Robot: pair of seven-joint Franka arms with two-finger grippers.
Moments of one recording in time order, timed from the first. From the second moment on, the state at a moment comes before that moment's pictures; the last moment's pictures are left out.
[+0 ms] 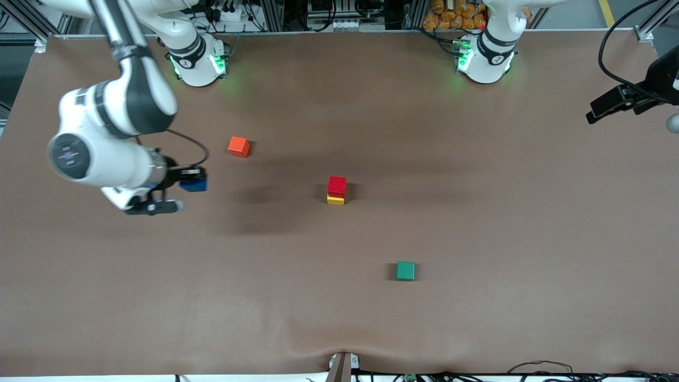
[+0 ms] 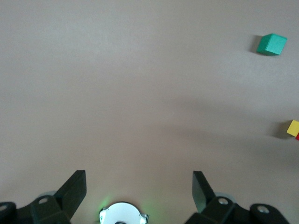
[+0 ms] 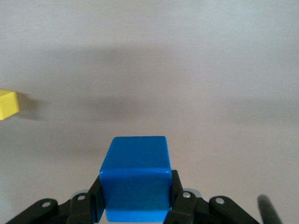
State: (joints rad) left arm 0.01 -0.06 -0.03 -1.55 0.01 1.45 -0.23; right arm 0.28 0.24 0.00 -1.76 0.15 1.75 0.20
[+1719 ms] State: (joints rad) left arm 0.00 -0.05 -0.10 -1.57 0.01 1.50 -0.22; right arm 0.72 0.67 0.00 -1.38 0.22 1.99 0.84
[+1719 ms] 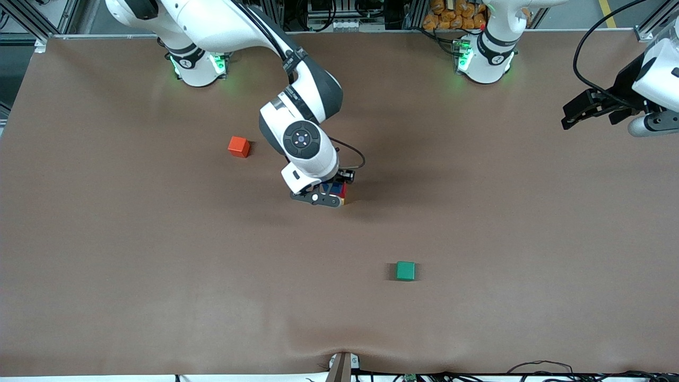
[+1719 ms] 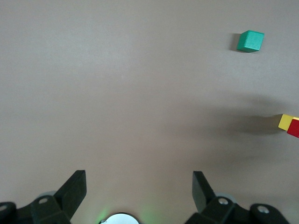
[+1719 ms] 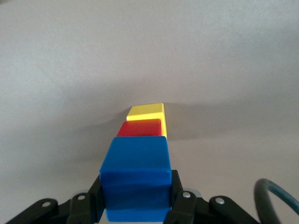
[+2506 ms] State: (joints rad) left arm 0.00 -0.05 -0.12 -1.57 0.01 1.50 -0.22; right arm 0.74 0.69 0.00 -1.37 0.22 2.01 0.86
